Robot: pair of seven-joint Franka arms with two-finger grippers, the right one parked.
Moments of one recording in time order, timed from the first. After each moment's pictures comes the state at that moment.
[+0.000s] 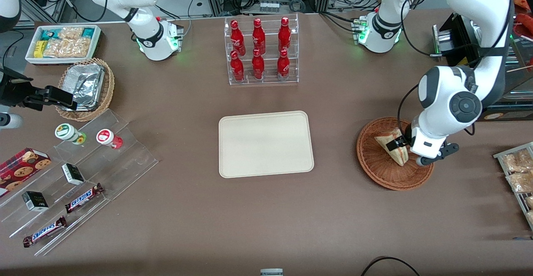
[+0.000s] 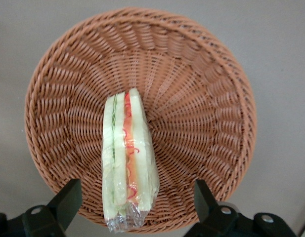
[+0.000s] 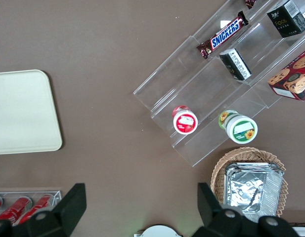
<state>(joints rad) -0.04 0.22 -0.08 -2.10 0.04 2.25 -0.56</state>
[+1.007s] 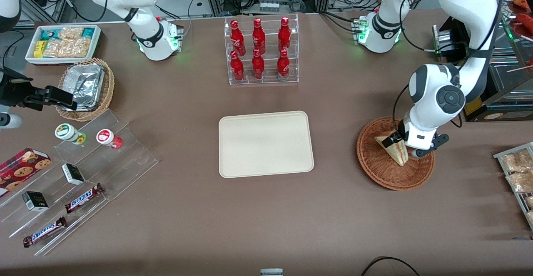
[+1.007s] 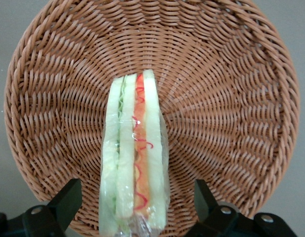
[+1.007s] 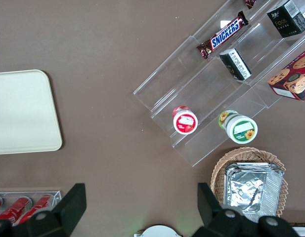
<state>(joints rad) -0.03 0.22 -0.07 -2.24 0.04 2.42 -0.64</state>
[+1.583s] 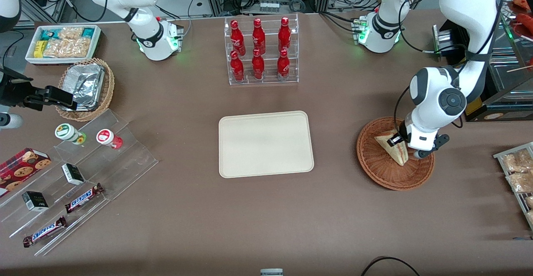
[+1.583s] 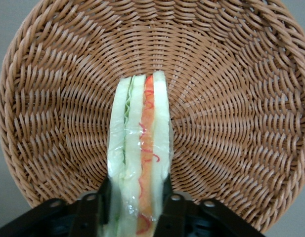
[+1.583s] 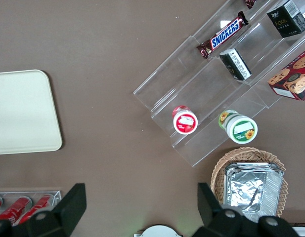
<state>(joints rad) -0.02 0.25 -0.07 -2.26 0.01 2.47 -0.64</state>
